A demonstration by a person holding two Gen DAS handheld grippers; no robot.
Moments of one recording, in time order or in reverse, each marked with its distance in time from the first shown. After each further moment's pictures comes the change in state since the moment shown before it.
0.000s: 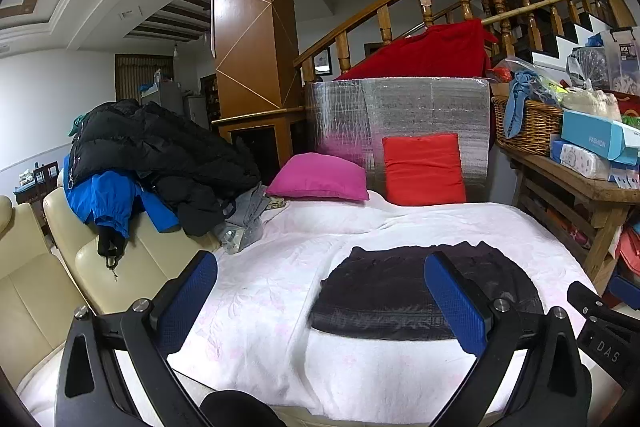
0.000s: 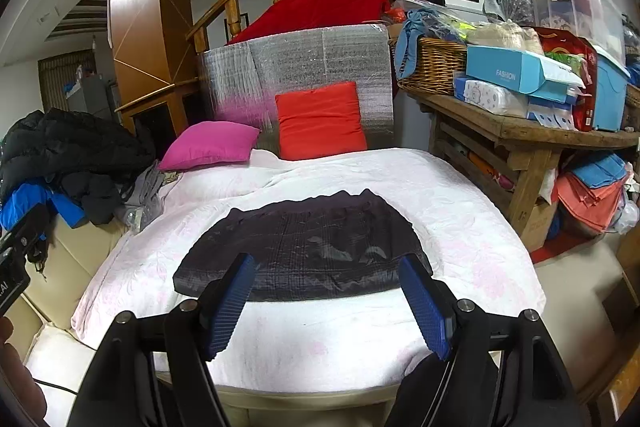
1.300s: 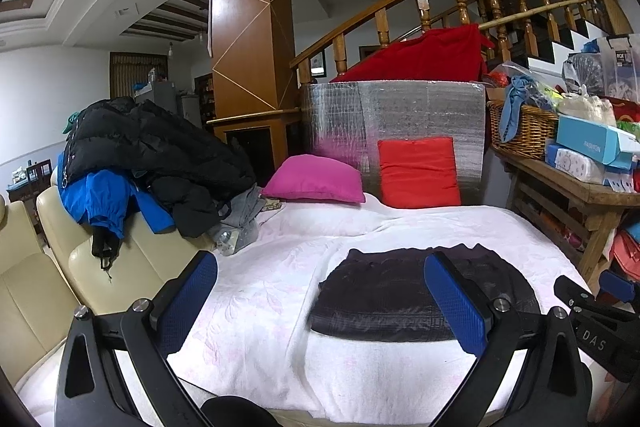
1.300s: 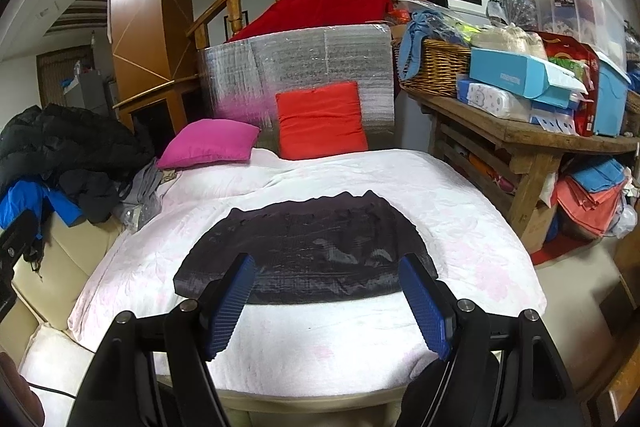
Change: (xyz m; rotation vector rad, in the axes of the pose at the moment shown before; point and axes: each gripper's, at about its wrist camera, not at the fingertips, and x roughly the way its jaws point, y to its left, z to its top) left arm 0.004 0.021 -0.001 -0.018 -0.004 -0.040; right arm 0.006 0.029 0.001 -0.011 0.000 -0.025
